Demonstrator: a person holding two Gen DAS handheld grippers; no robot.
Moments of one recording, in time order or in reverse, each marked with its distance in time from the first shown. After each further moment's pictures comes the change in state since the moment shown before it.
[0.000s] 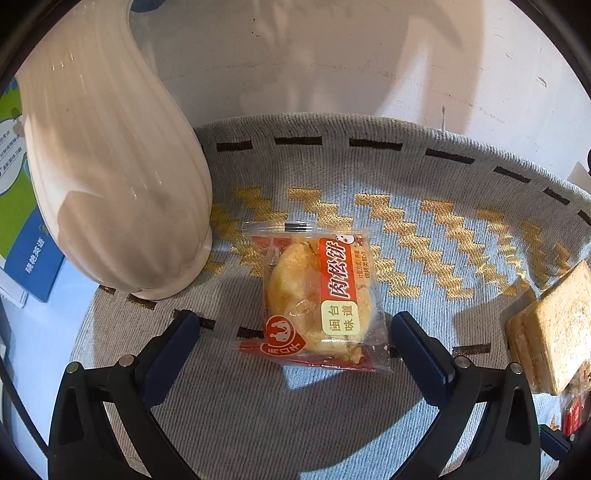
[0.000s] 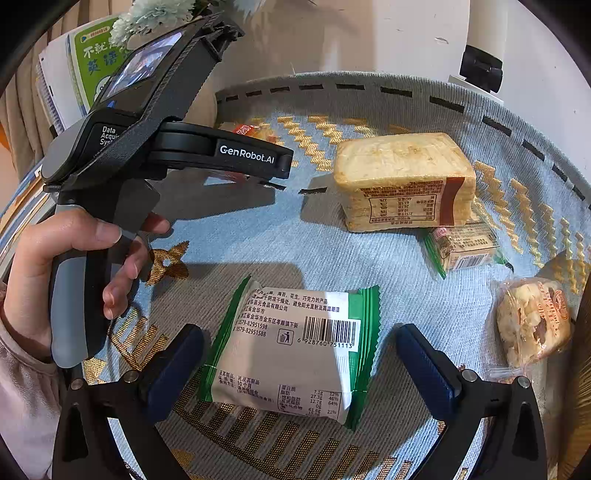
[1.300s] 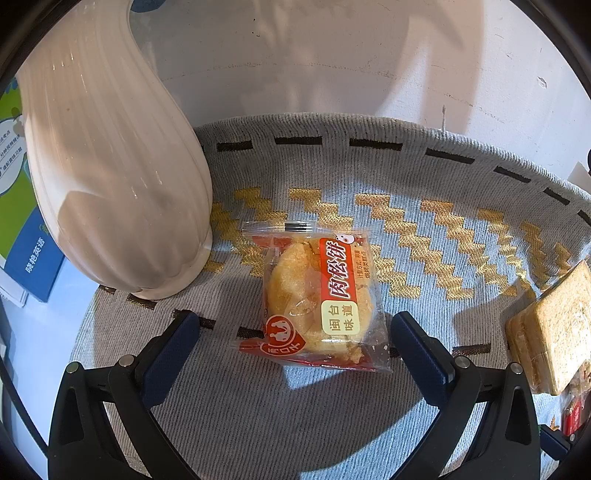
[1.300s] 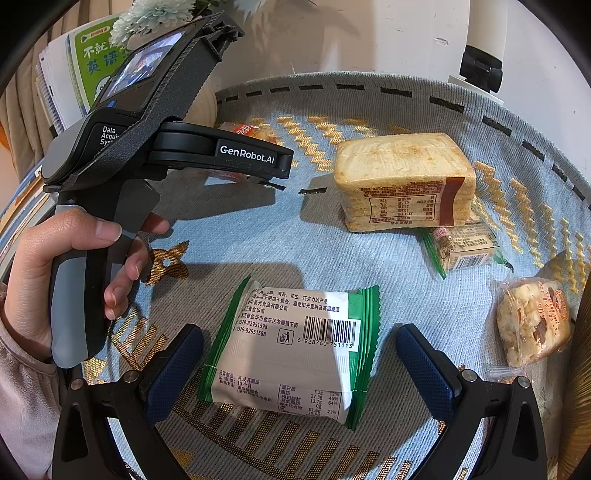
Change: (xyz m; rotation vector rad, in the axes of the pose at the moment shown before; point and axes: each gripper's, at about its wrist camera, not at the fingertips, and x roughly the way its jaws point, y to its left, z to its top) left arm -0.001 0.000 0.001 0.003 0.005 0.006; right arm 0.000 0.000 0.000 -0.001 0.000 -0.003
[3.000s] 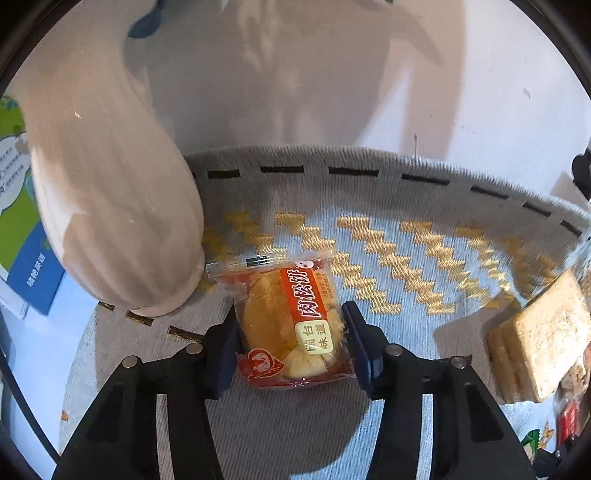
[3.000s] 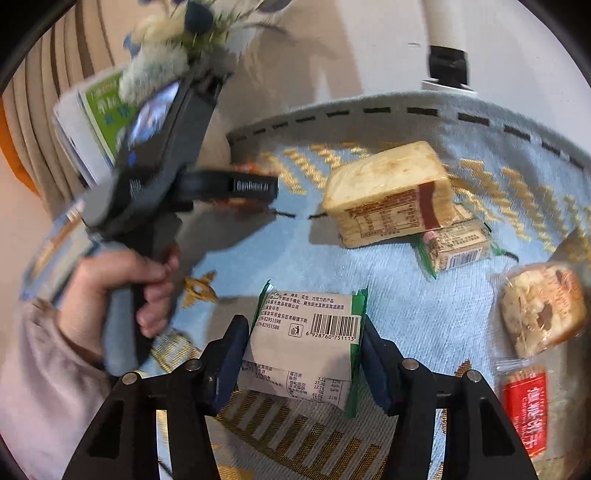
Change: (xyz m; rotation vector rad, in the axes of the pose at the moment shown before) left arm -0.053 0.000 0.006 0.000 -0.082 -0.034; right arm -0.030 -0.036 -0.012 0.127 -0.121 0.192
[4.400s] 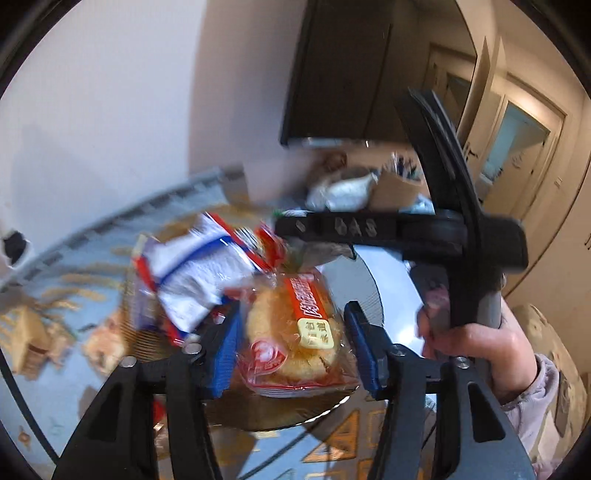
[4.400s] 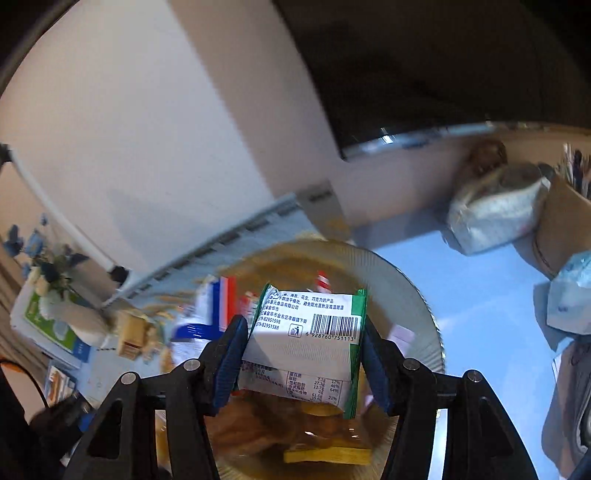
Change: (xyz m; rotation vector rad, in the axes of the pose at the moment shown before) left arm -0.257 -0.357 -0.081 0.524 0.028 -0.684; right arm -0.260 -0.280 -0.012 0.512 -0.149 -0.287
